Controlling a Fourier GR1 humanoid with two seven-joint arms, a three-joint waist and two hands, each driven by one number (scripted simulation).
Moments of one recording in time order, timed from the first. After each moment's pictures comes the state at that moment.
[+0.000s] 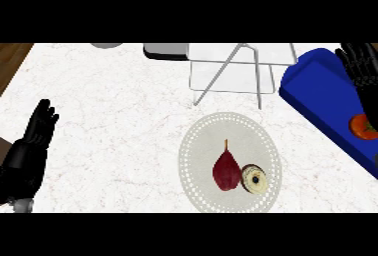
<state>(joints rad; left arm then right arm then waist) 0.03 0.56 -0.21 -1.68 0.30 0.42 -0.01 -0.33 -0.55 0.00 -1.52 -0.25 0.08 -0.19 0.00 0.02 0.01</state>
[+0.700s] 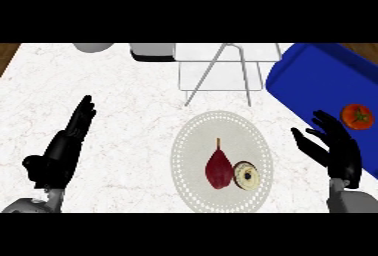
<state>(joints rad) -0.08 0.49 -0.33 -1.62 0.25 0.35 0.00 -0.09 -0.27 -0.04 -1.28 -0.19 -0.41 -0.01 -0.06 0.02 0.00</state>
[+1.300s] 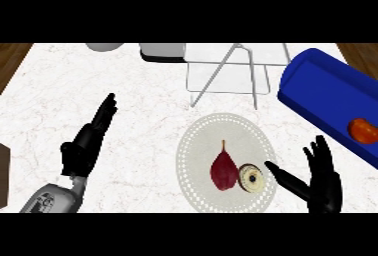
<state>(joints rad) -0.17 0.40 -0.36 -1.47 0.21 0.29 -0.02 0.14 -0.12 0.09 -1.47 -0.18 -0.55 -0.13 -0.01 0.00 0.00</state>
